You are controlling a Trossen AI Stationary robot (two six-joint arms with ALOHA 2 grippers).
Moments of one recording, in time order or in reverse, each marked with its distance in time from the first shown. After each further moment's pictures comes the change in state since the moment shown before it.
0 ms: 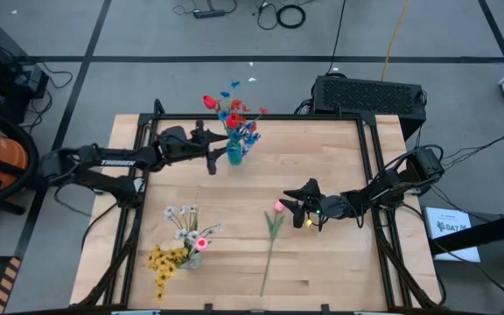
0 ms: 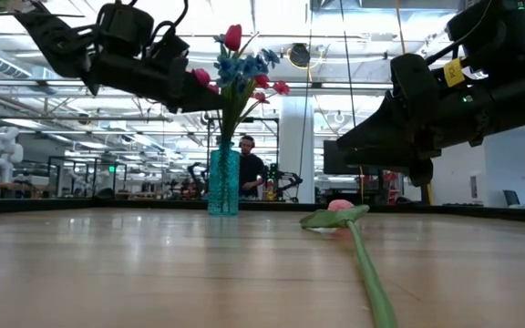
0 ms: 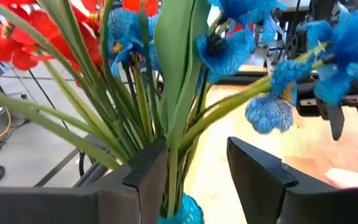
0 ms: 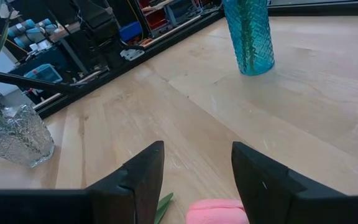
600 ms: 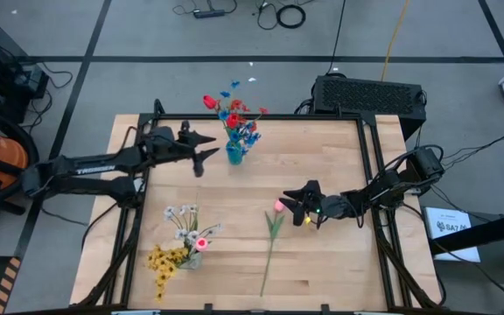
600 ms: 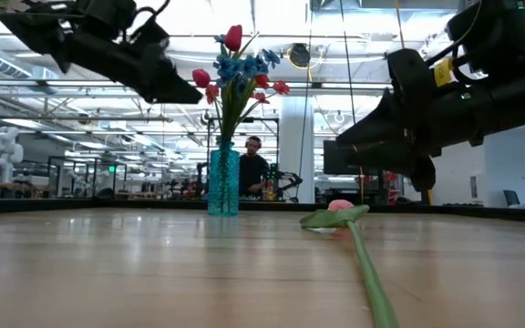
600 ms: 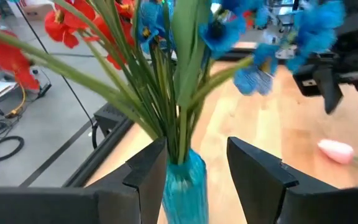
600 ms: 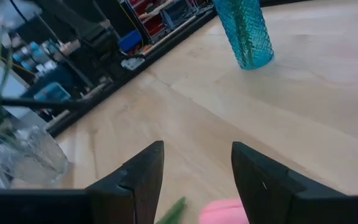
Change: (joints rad) left arm -0.005 -0.263 0.000 -0.369 -0.059 -0.001; right arm -0.001 0.000 0.000 0.006 0.003 0.121
